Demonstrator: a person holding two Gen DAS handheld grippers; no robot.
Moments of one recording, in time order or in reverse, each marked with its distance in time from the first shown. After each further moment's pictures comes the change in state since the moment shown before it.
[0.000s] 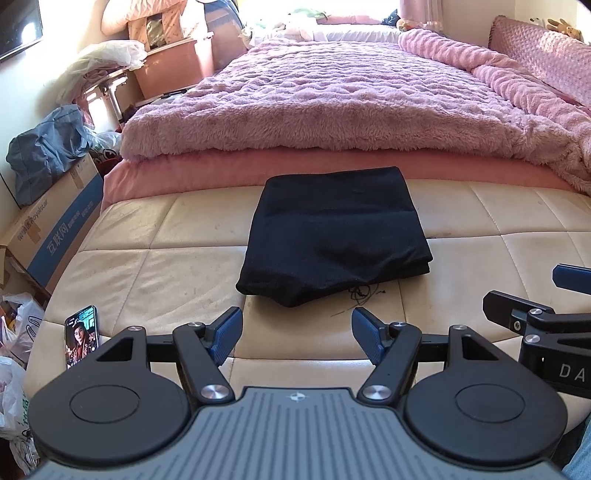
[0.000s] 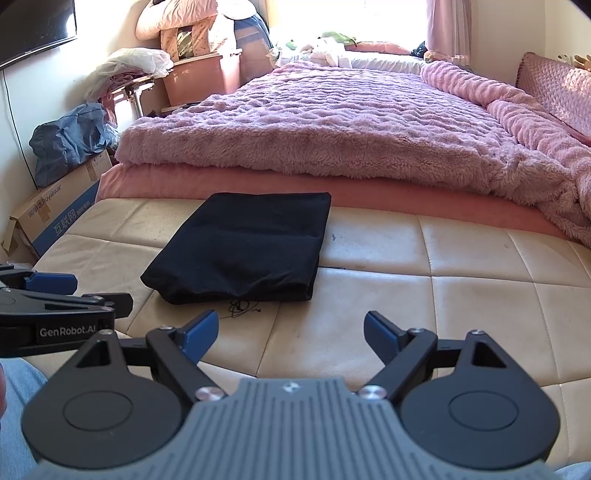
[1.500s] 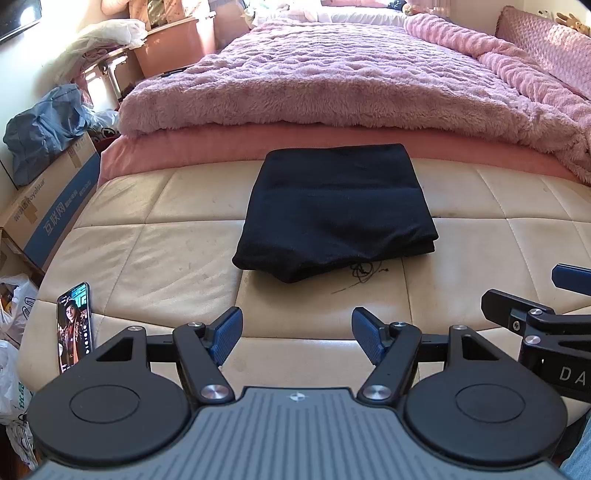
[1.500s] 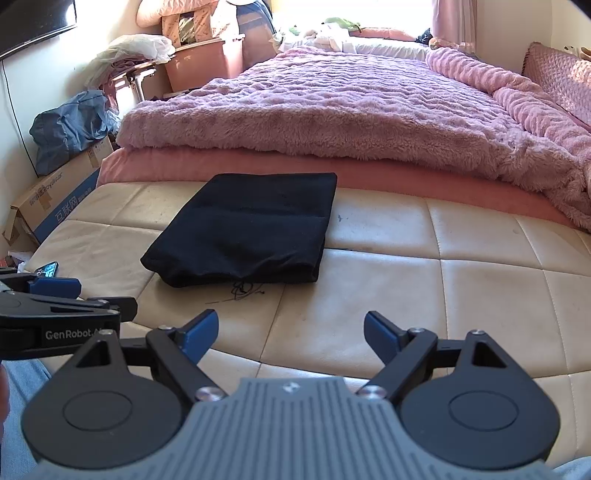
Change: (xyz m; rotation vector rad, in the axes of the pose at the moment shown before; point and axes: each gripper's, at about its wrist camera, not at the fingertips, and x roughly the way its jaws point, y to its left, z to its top) left arm 0.011 -0.003 -0.011 -0.027 0.064 0.000; right arm 0.012 0.002 -0.008 -0.003 0.049 0.012
